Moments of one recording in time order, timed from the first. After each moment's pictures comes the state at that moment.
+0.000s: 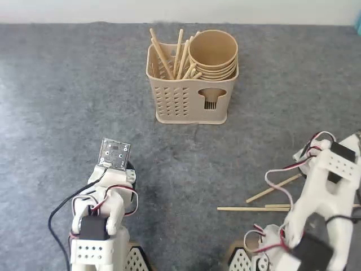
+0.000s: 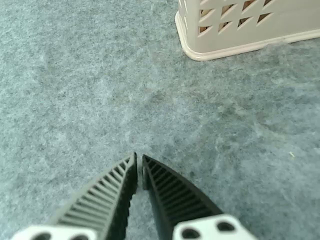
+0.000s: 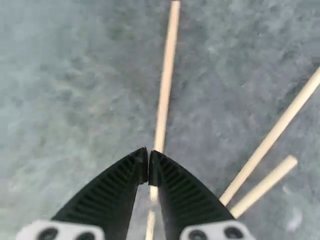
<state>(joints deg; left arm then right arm) -4.3 -103.3 96.9 63.1 -4.7 27.3 -18.4 45.3 60.0 -30.4</state>
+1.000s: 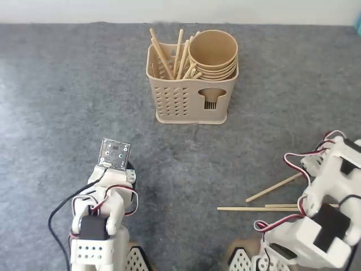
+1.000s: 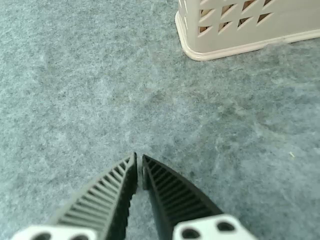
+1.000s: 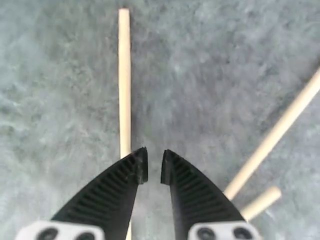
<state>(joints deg) -4.3 -103.3 96.9 63.1 -4.7 32.4 -2.6 36.2 61.5 -26.9</state>
